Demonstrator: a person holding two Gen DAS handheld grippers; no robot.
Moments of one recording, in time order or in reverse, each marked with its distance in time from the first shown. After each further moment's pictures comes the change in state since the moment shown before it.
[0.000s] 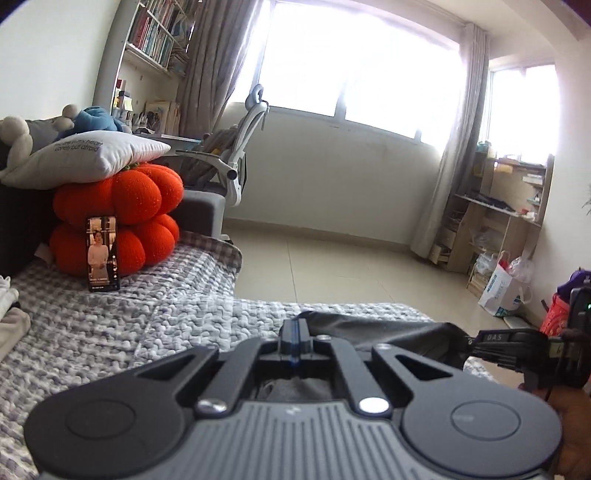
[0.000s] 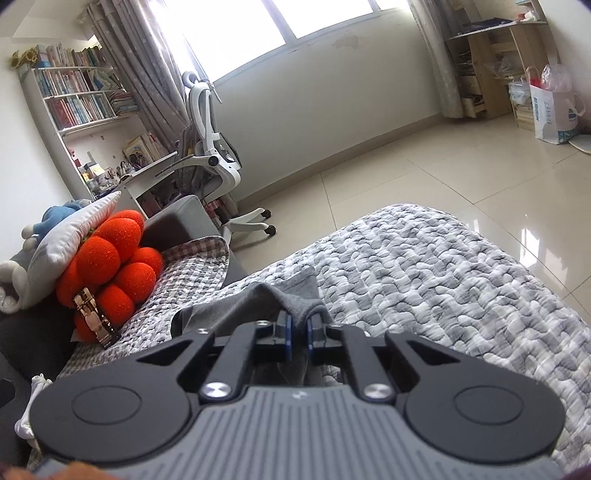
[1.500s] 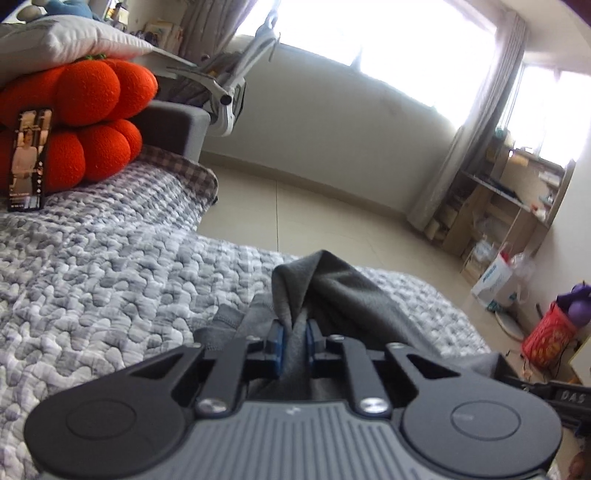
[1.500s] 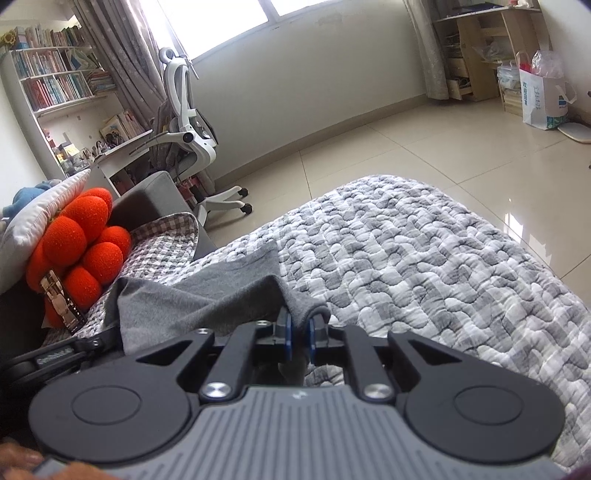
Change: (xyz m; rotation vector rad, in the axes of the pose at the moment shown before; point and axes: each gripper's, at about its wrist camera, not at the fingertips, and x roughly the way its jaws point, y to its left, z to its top) left arm 0.162 -0.010 -0.023 -0.147 0.102 -0.072; right arm 0.027 -0.022 -0.004 -0.013 0.053 -0.068
